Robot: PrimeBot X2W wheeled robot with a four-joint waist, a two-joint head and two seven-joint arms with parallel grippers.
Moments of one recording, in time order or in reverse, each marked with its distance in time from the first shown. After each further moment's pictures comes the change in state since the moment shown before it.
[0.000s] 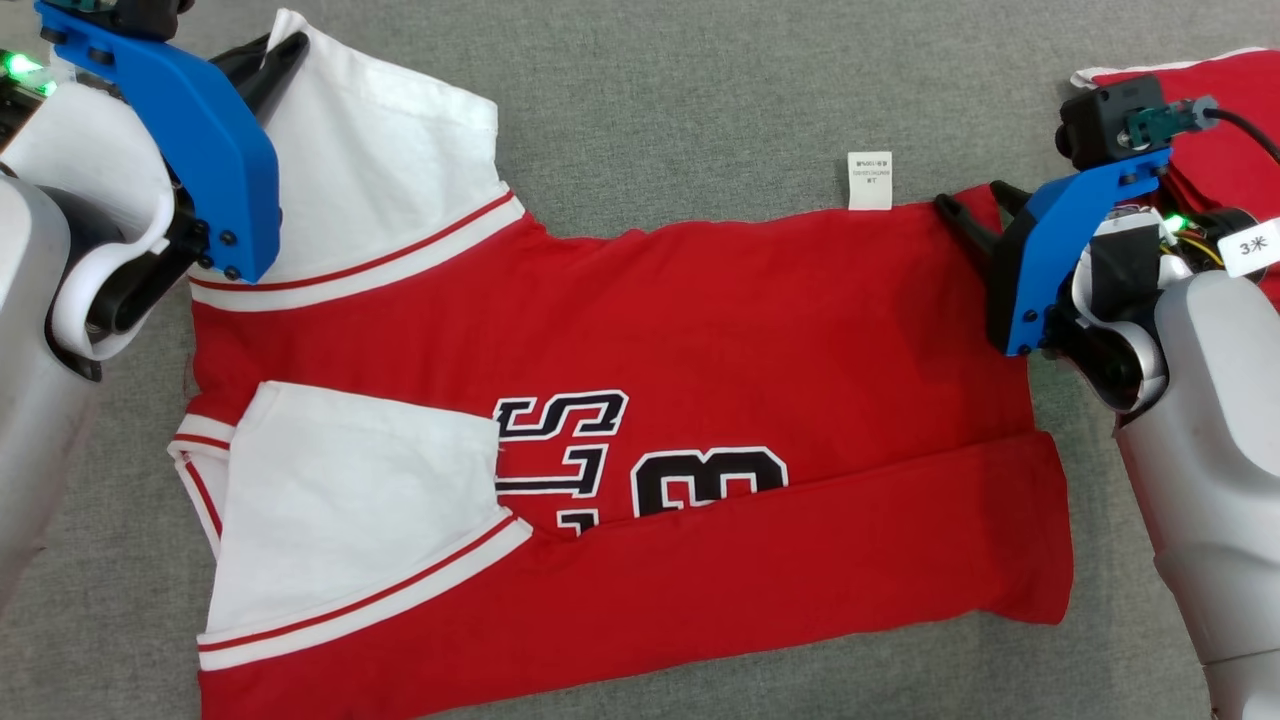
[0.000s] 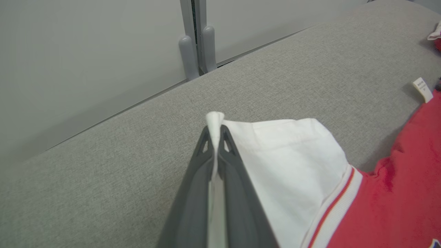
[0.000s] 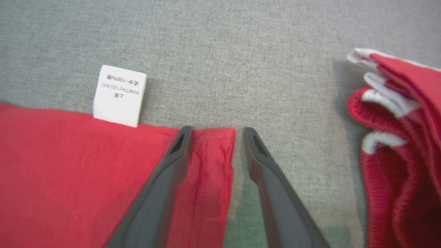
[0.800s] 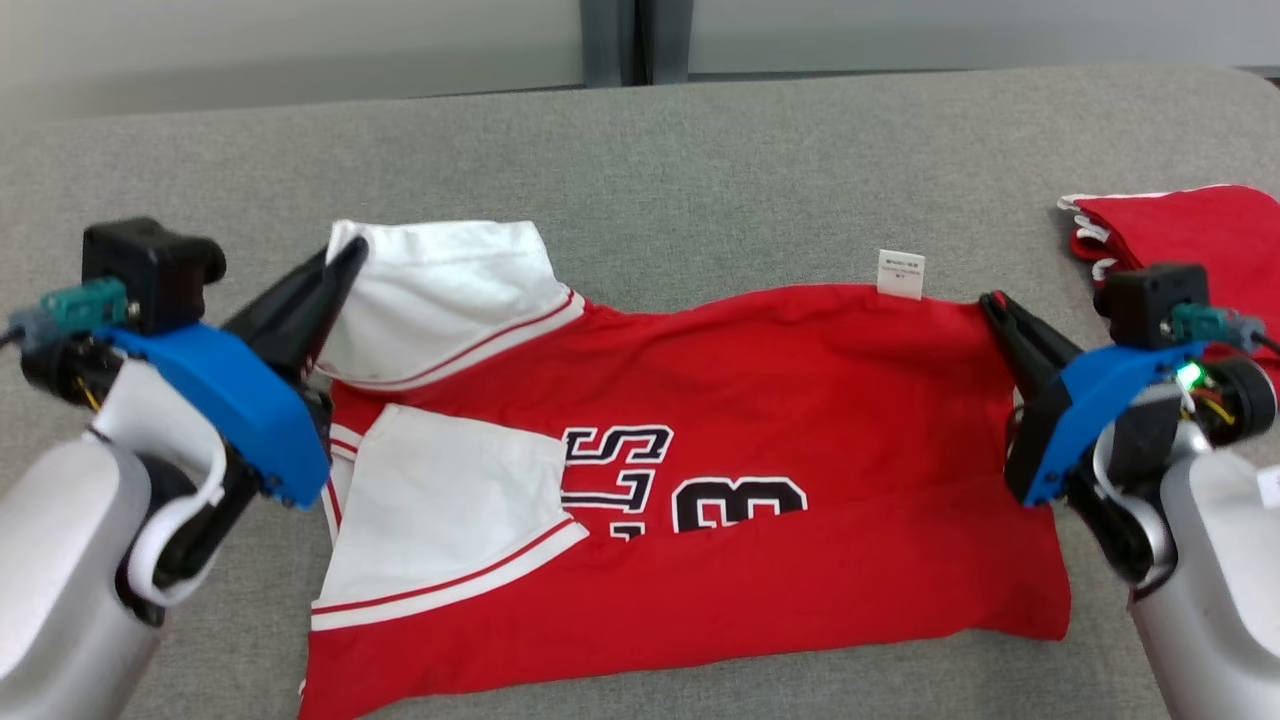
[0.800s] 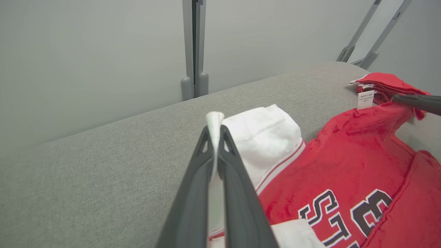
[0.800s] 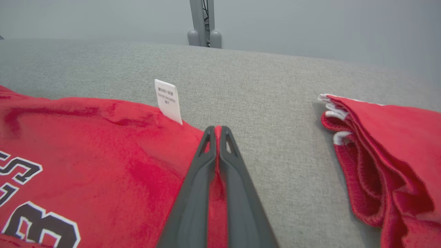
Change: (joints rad) left arm 0.385 0.057 0.031 -0.190 -0.111 0.034 -0.322; right arm 0.313 -0.037 -0.026 -0.197 0.016 0.000 -0.268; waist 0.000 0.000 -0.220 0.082
